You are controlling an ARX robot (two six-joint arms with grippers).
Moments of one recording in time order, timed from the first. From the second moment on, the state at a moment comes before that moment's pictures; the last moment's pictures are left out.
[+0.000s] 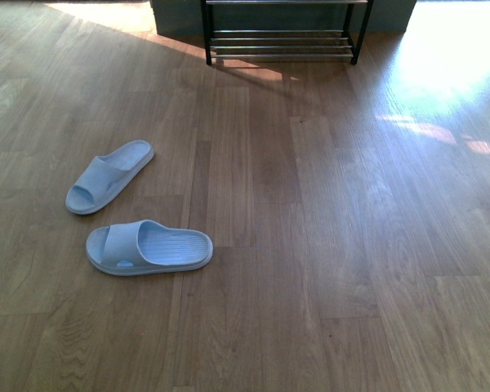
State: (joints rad) left arm 0.00 0.02 0.01 0.00 0.00 -0.01; right arm 0.00 0.00 0.02 0.00 0.00 0.00
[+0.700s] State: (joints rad) left arm 0.00 0.02 0.01 0.00 0.00 -0.01; right arm 0.00 0.00 0.02 0.00 0.00 0.00
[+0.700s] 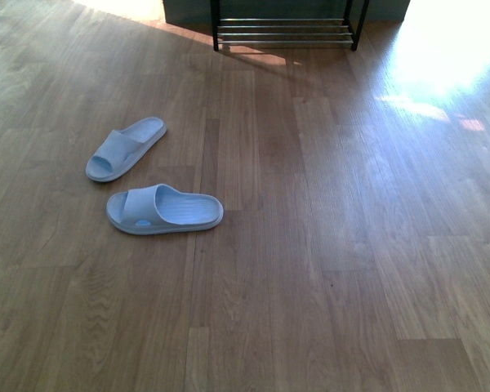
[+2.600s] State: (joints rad) left arm 0.00 0.02 0.01 0.00 0.00 -0.01; right arm 0.00 0.00 0.02 0.00 0.00 0.00
